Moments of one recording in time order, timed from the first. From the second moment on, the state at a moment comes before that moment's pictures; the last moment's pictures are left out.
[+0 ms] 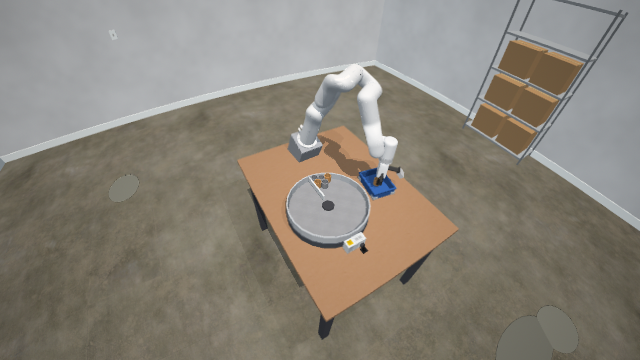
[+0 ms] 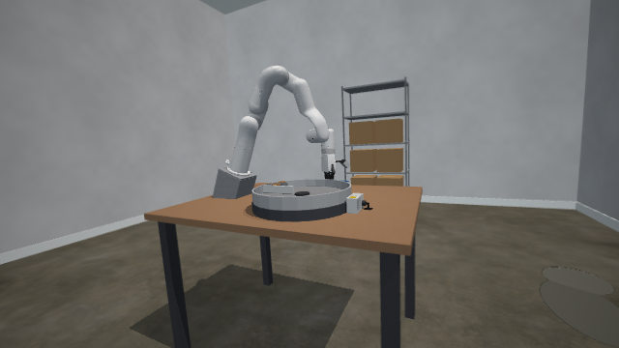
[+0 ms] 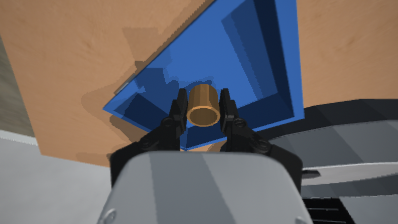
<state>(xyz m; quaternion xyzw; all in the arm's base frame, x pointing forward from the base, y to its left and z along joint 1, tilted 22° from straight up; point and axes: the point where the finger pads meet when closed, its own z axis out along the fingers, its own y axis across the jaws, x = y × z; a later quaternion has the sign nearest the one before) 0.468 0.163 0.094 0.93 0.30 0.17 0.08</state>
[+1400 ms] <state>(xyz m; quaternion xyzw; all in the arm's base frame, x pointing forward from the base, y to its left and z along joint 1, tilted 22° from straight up) 0.472 0.162 0.086 0.93 0.30 0.17 0.08</state>
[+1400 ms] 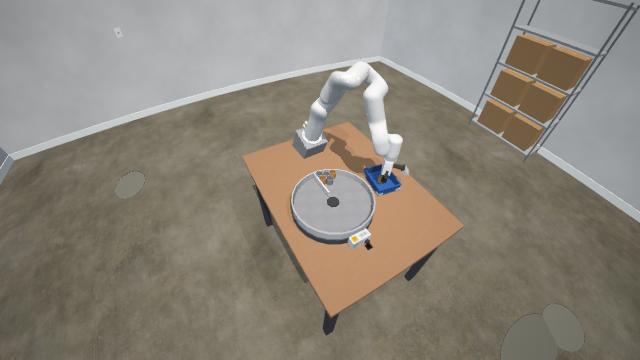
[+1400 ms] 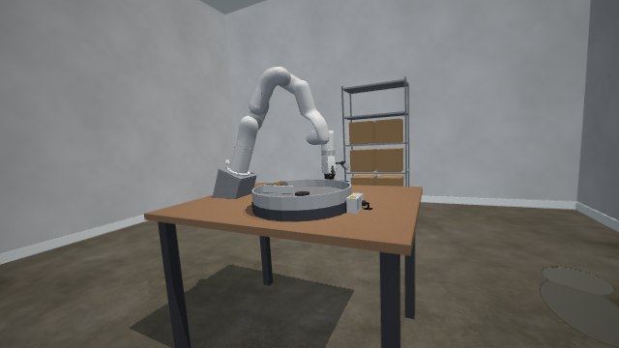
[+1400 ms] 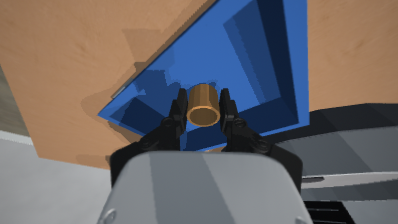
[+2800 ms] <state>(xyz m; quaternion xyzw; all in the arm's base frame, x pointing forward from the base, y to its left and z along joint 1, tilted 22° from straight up) 0.473 0.162 0.084 0.93 0.30 0.17 0.08</state>
